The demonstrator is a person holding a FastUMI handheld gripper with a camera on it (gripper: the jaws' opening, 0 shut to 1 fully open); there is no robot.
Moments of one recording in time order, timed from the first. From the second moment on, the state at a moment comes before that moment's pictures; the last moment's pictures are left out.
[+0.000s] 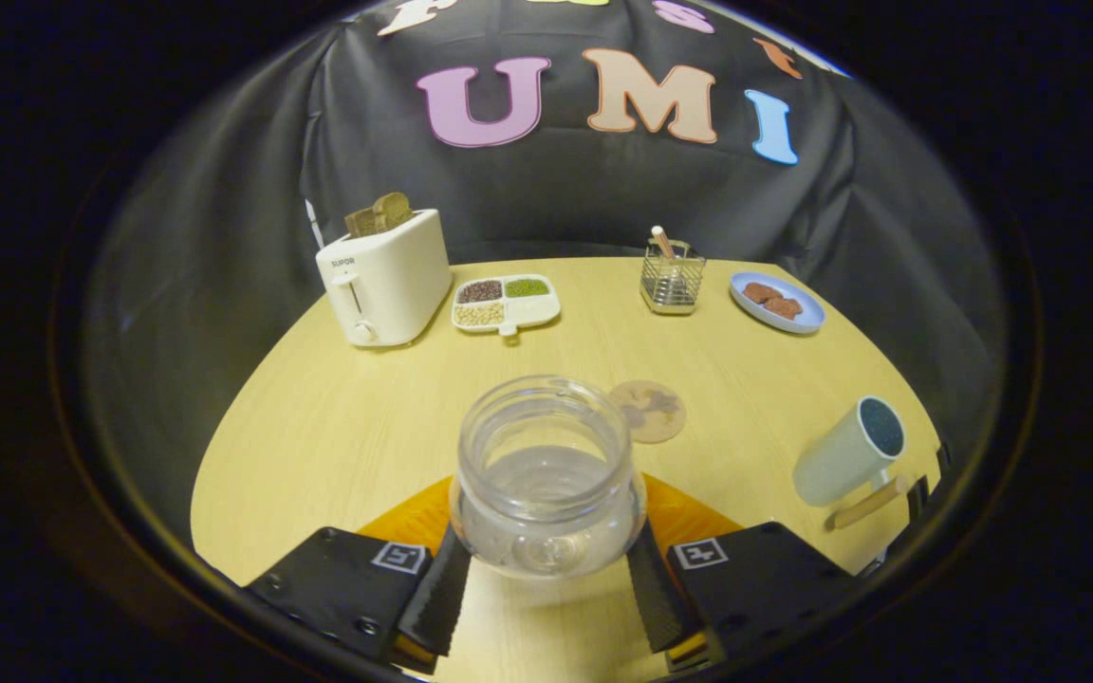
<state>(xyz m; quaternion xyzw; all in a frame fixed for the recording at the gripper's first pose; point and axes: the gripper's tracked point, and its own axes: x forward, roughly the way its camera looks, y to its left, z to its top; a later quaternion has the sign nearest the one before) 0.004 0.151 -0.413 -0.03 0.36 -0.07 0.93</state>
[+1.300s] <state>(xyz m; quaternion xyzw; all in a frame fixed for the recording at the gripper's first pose) 0.125 0.070 -0.311 0.35 0.18 -0.08 0.92</state>
